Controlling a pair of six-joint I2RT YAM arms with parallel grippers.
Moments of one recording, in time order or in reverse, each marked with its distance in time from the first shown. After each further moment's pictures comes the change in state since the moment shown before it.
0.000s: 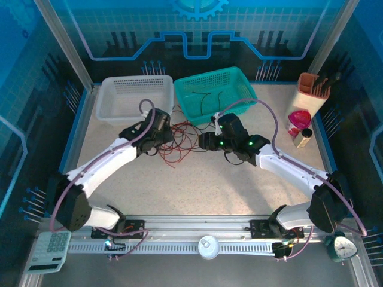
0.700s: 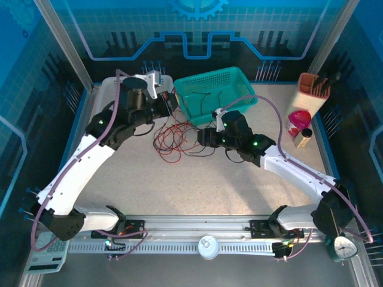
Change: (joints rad) left arm -0.021 -0.076 0.473 -0.069 0.294 0.076; right arm 0.002 -0.065 0.028 0.023 -0.012 -0.019
